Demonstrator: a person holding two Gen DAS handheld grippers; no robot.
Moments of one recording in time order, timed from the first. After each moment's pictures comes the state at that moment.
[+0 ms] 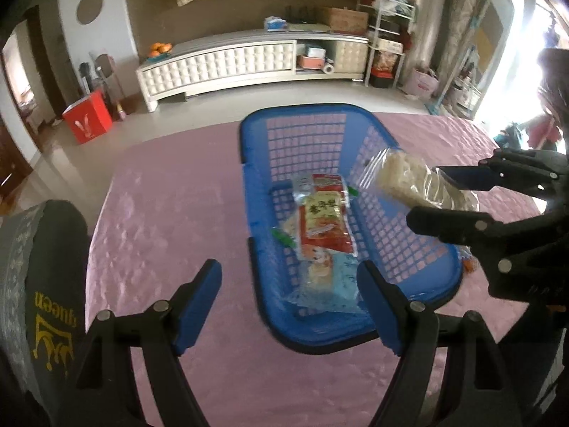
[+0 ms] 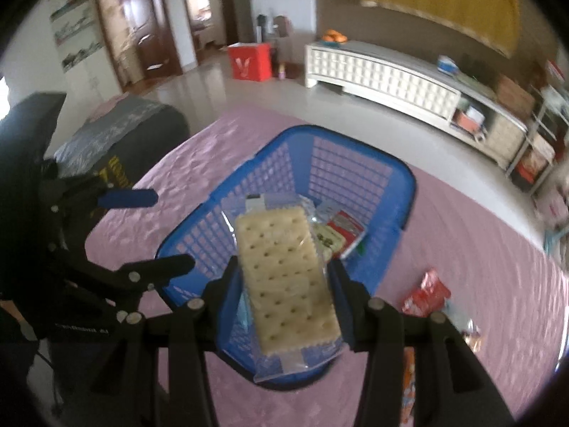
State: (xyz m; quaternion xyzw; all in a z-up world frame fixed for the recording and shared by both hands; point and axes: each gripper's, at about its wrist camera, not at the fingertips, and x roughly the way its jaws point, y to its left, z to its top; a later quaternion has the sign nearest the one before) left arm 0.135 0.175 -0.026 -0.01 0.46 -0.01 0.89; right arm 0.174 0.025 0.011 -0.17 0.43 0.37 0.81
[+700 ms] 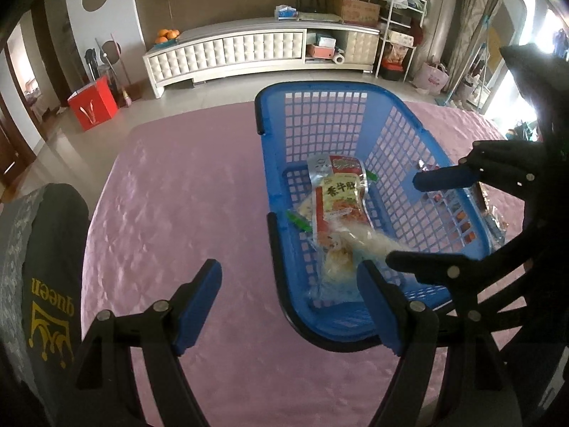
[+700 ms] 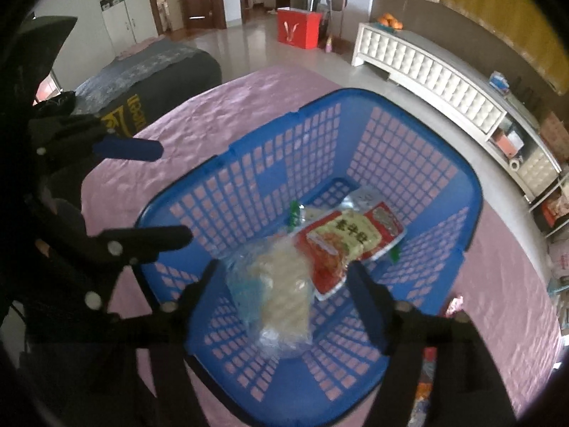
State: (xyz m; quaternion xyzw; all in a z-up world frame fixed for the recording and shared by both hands) left arm 0.134 0.187 -0.048 -0.01 0.47 0.00 0.88; right arm 0.179 0.059 -0.032 -0.25 0.45 0.42 0.75
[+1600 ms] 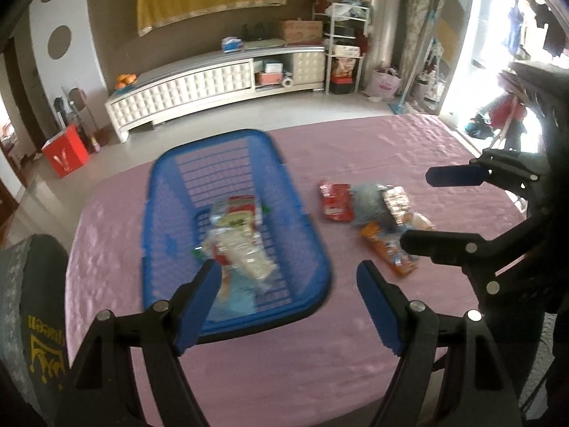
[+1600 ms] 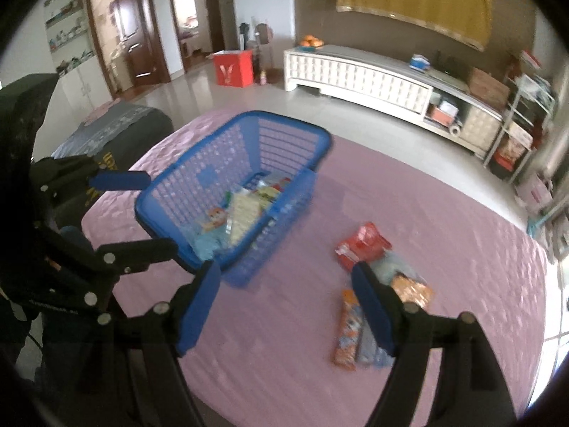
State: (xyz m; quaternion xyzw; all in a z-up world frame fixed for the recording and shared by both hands) left arm 0.118 0.049 0.007 0.03 0.43 -0.07 0.90; right arm 0.157 -0.099 0.035 -0.14 0.43 0.33 0.83
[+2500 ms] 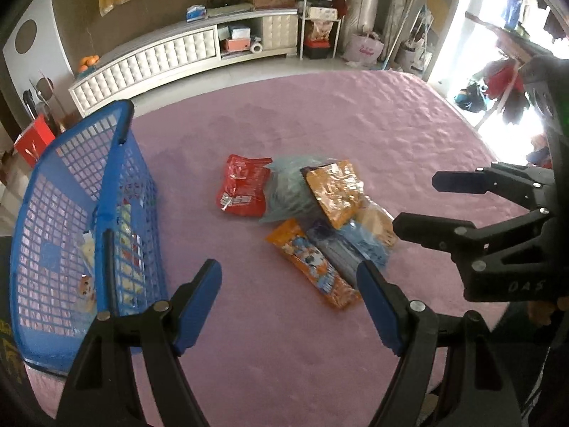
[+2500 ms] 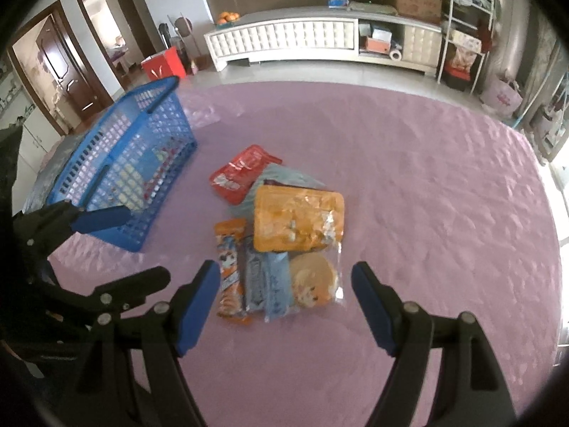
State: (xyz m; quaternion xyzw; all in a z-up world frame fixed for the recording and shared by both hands) left arm 0.196 -0.077 -0.077 0.03 0.49 -0.09 0.86; right arm 0.219 -0.233 -0.039 -0.05 0.52 0.24 0.82
